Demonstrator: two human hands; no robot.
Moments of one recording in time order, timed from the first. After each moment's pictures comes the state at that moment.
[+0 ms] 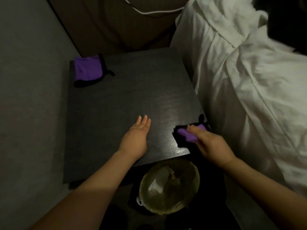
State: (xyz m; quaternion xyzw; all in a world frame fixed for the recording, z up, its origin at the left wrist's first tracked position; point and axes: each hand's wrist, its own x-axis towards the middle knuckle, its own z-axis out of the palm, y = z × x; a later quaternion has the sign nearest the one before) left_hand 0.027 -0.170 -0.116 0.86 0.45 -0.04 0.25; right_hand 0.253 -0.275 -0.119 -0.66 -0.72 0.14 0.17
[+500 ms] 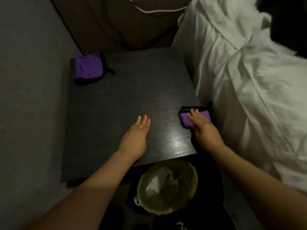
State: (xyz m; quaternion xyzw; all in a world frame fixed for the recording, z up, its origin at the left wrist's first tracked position) left_hand 0.026 -0.171 -0.120 0.85 0.46 -0.04 0.26; right_hand 0.258 -0.235 -0.146 -0.74 -0.62 0.18 0.19
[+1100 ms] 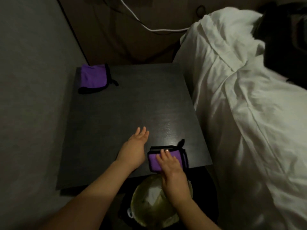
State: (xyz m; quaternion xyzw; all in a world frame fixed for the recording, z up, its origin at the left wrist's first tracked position) left_hand 0.031 -0.167 -0.113 0.83 0.48 -0.02 0.30; right_hand 0.151 -0.287 -0.150 -0.71 -0.64 0.21 0.21
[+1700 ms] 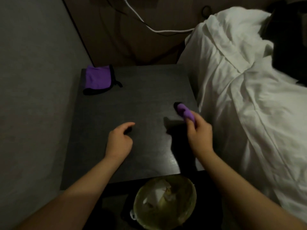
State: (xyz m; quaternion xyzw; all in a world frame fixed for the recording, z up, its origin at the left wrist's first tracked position) left_hand 0.010 -0.145 -0.099 0.61 0.66 0.24 0.38; right_hand 0.213 -0.195 -0.077 -0.75 -0.45 0.21 0.43
